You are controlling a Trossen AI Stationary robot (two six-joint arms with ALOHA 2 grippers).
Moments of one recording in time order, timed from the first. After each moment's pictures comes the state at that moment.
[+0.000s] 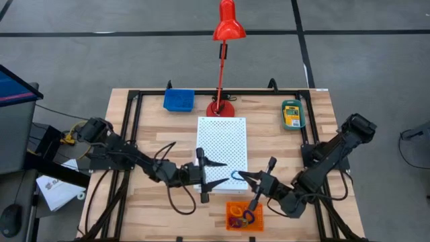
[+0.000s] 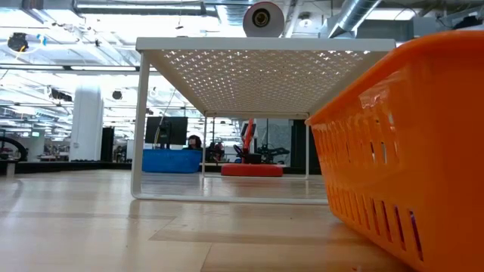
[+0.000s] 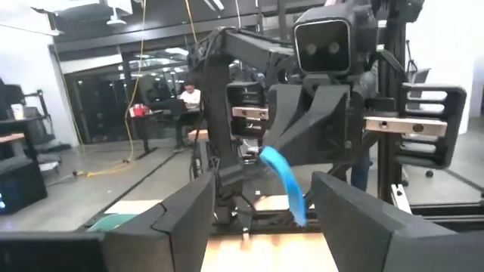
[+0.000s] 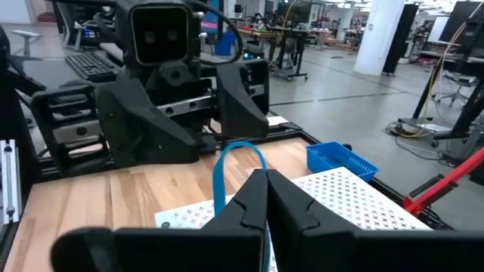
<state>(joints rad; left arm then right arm) -0.47 1.67 0.94 0.95 -0.59 0.21 0.77 1.53 1.11 0.09 1.24 0.25</state>
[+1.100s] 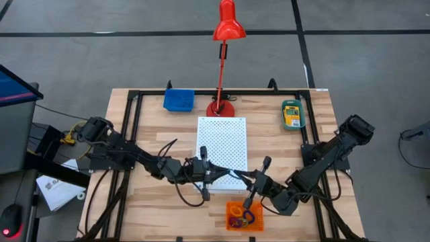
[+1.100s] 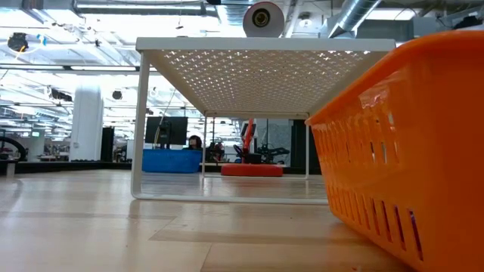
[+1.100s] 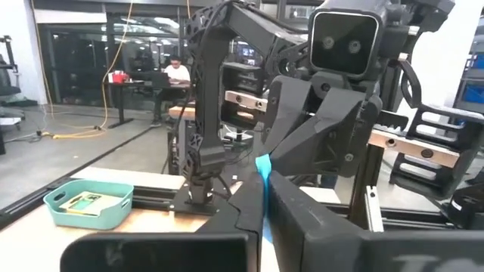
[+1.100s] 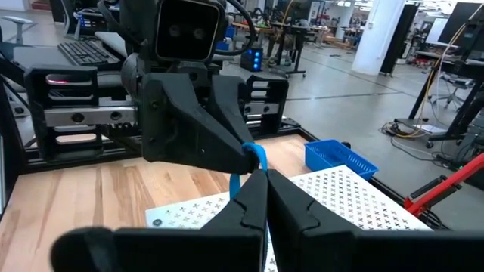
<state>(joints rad) -0.43 1.67 0.94 0.87 -0.52 -0.01 0.73 1.56 1.11 0.11 1.20 0.23</state>
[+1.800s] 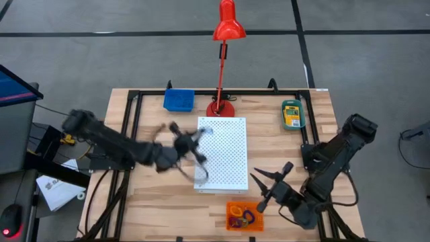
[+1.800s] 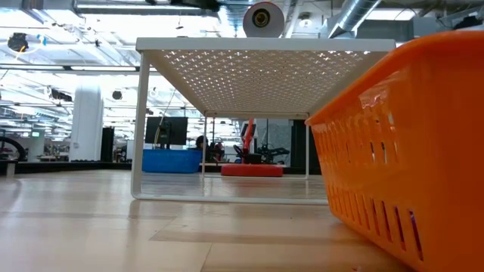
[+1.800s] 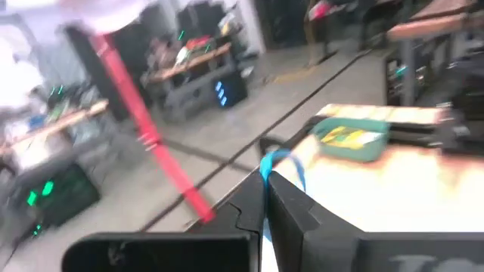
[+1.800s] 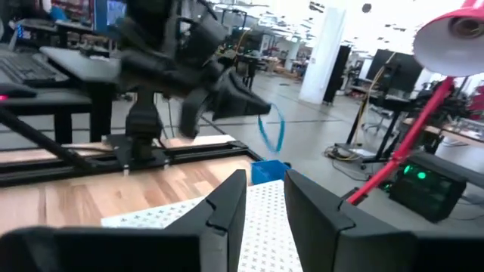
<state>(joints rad) -0.35 1.40 0.94 0.28 -1.18 0.10 0.89 1.52 1.11 0.09 1.54 0.15</state>
